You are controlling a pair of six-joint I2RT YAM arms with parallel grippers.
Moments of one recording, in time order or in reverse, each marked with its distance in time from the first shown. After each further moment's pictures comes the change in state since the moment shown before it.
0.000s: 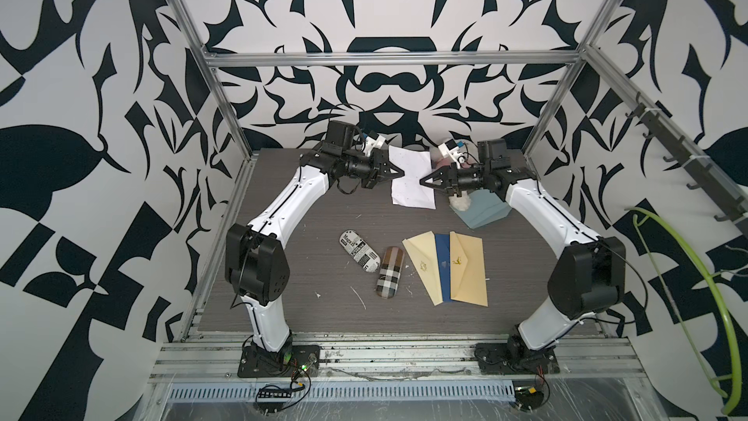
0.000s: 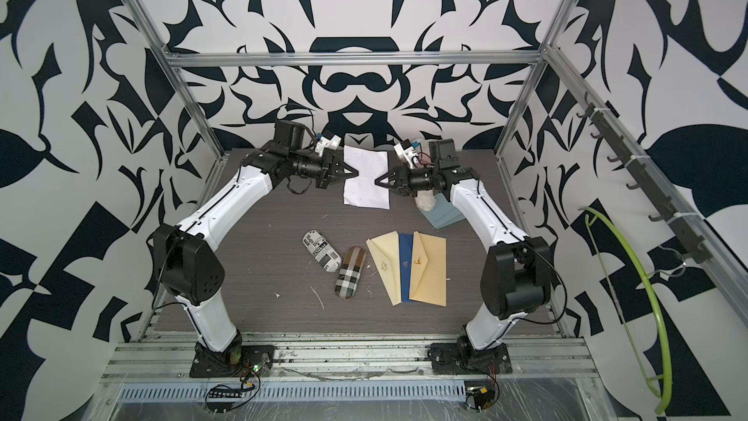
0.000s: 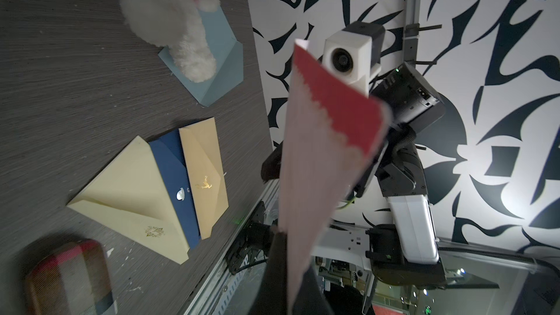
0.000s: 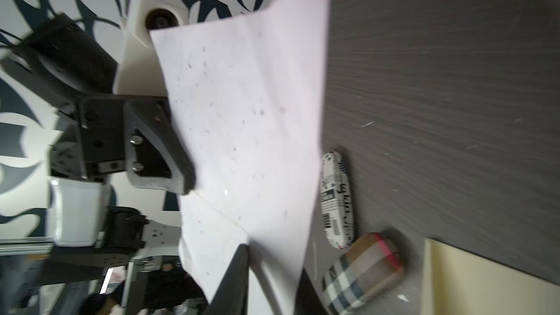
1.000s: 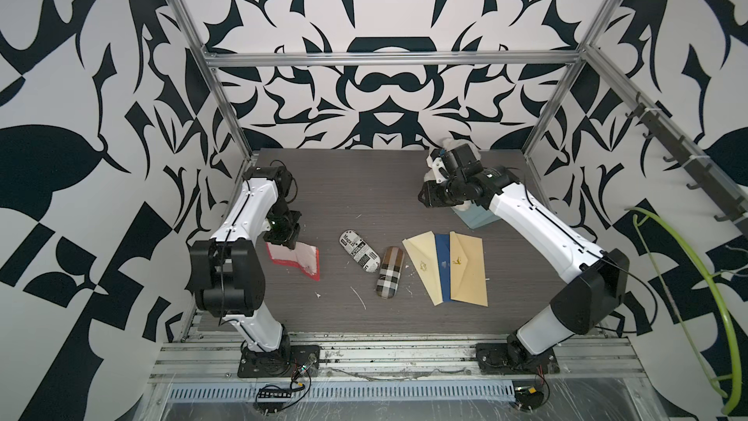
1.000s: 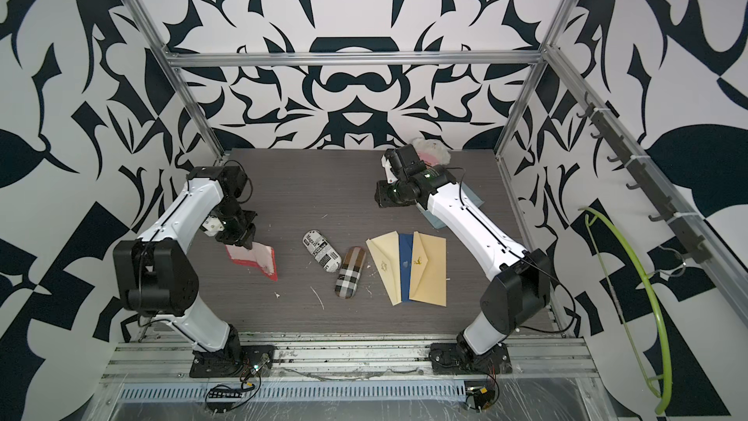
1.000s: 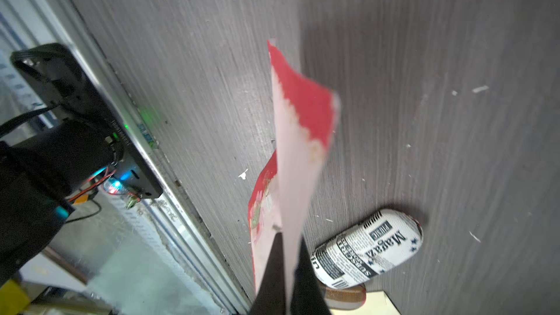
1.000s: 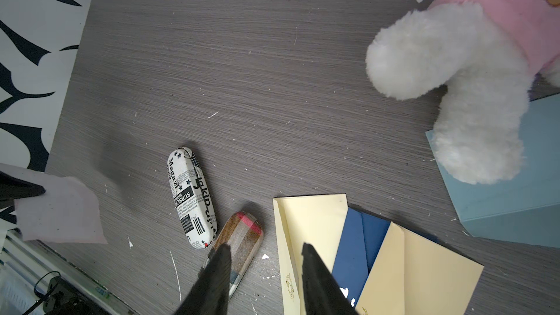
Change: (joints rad) left arm 0.405 -0.105 -0.302 -0.878 -0.896 -0.584; right arm 0.303 -0.061 0.128 -0.351 0.890 -0.134
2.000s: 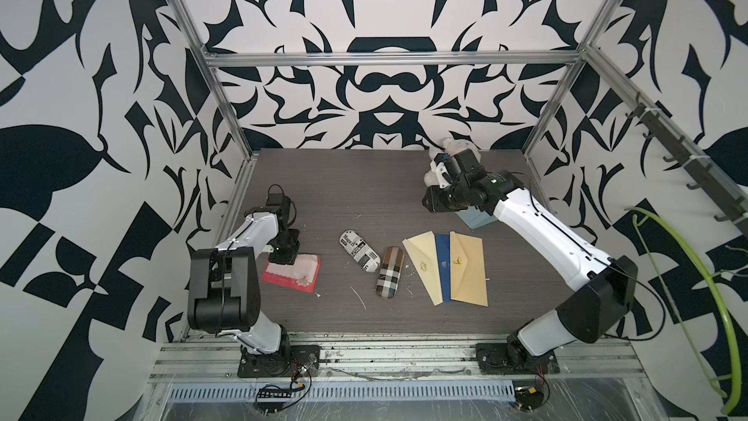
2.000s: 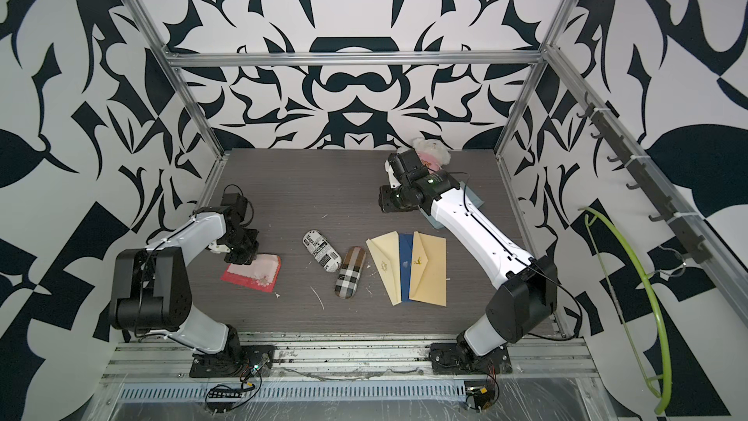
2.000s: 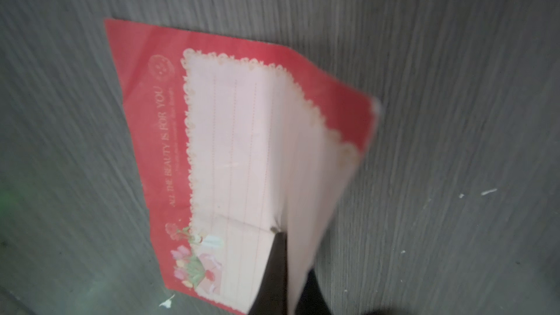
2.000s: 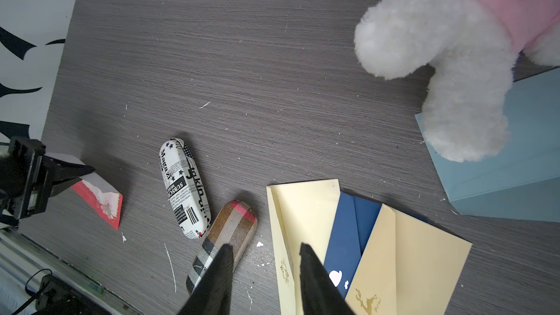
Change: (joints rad) left arm 0.032 -0.169 -0.525 0.643 -0.056 -0.061; right arm 0.014 -0.049 -0.055 -0.014 0.024 0.012
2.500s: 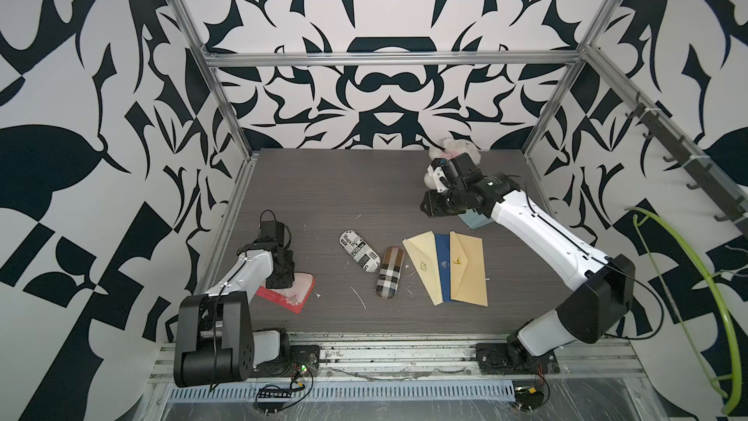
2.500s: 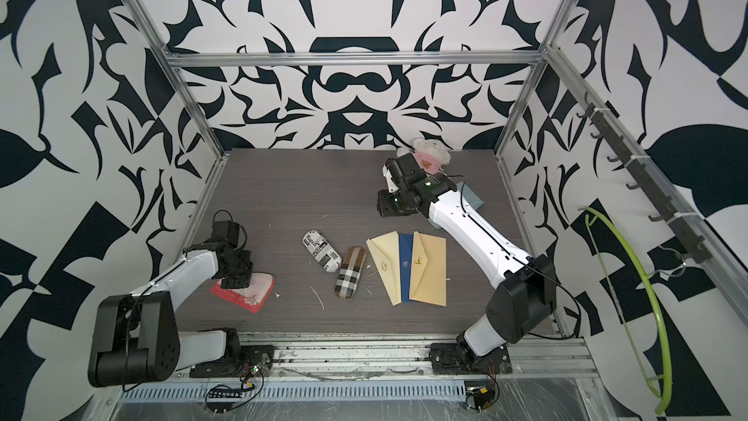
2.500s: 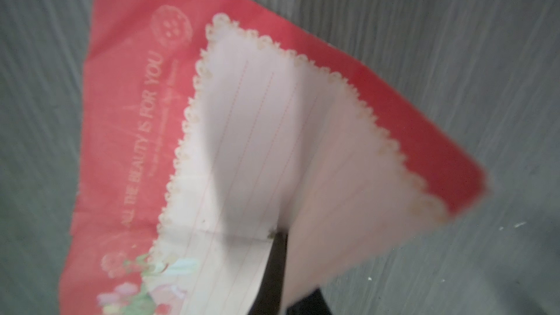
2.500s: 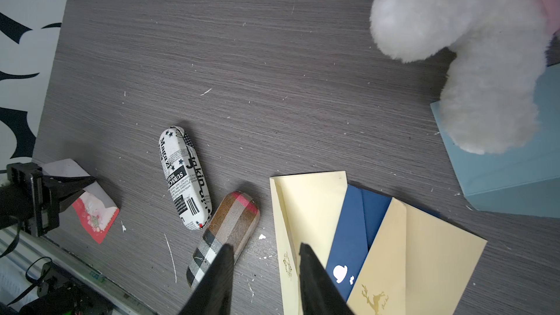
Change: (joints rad) left arm 0.038 -0.274 -0.350 0.227 -0.027 -0.108; right arm 0.012 0.000 -0.040 0.007 -0.023 -0.001
